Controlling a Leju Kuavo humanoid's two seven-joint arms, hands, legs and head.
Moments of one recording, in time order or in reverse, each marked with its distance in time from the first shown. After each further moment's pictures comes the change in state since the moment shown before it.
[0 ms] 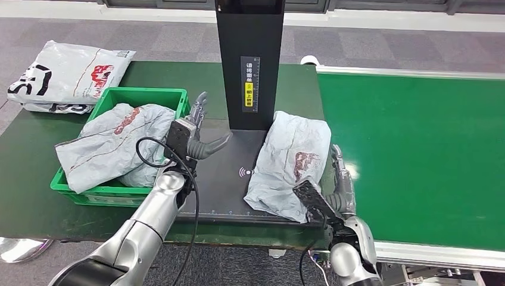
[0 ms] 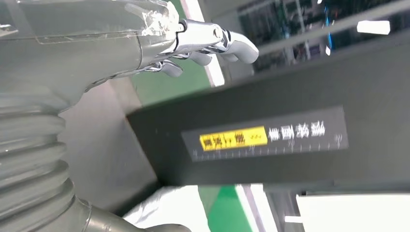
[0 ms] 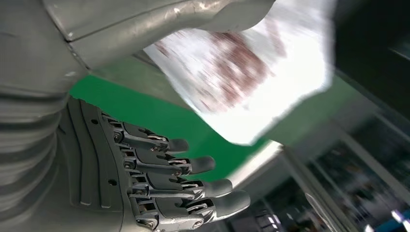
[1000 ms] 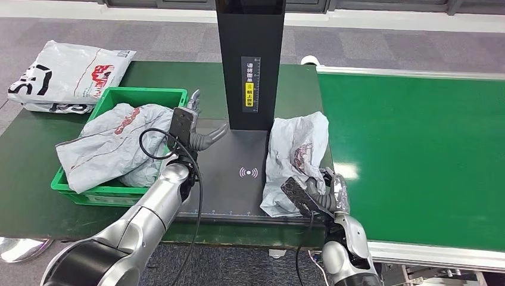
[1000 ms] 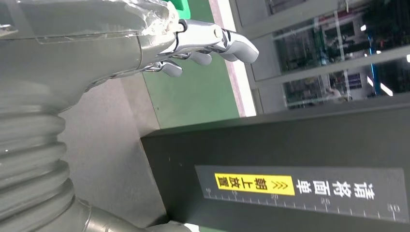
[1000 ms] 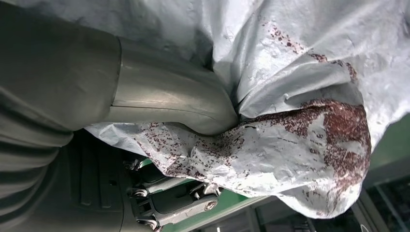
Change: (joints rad) left arm -0.126 -0.010 -0.001 0.216 0.098 0.193 0.020; right arm -0.029 0.021 0.025 0.097 0.281 0.091 0.263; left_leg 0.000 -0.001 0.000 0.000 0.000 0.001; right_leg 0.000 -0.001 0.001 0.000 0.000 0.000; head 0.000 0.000
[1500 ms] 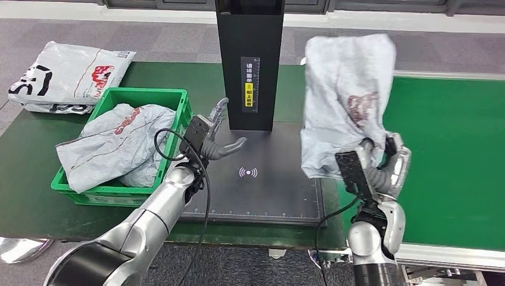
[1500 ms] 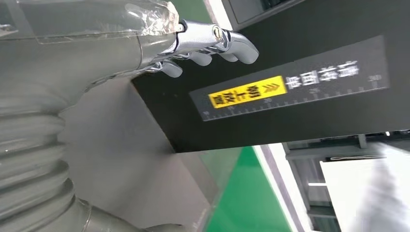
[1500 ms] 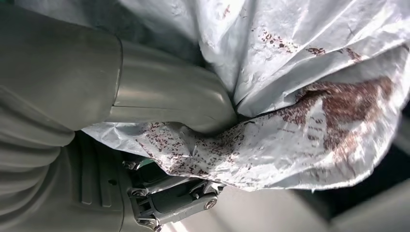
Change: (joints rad) left arm 0.010 -0.018 -0.032 -0.005 -0.081 -0.225 -0.005; right arm -0.036 0.069 -0.200 -0.201 -0.078 -0.243 -0.211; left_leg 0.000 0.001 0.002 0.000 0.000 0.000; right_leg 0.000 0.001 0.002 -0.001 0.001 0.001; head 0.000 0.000
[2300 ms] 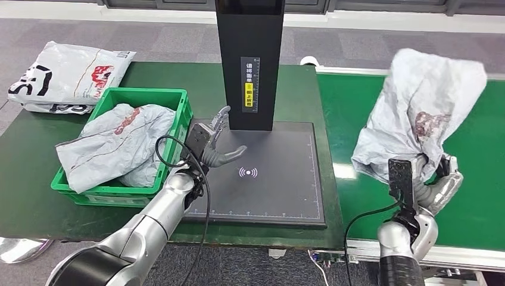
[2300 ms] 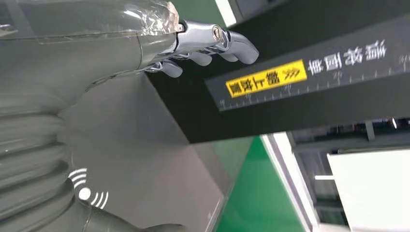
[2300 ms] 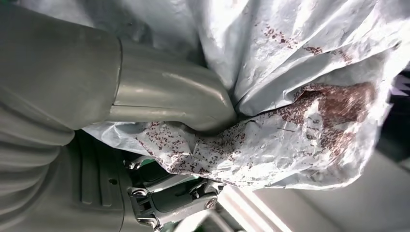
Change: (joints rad) left arm 0.041 0.006 0.000 -0.005 -0.023 -0.029 -0.011; right arm -0.052 -0.075 -0.250 0.191 -0.161 -0.266 -0.200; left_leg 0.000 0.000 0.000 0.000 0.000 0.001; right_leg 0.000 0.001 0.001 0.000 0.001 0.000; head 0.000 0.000
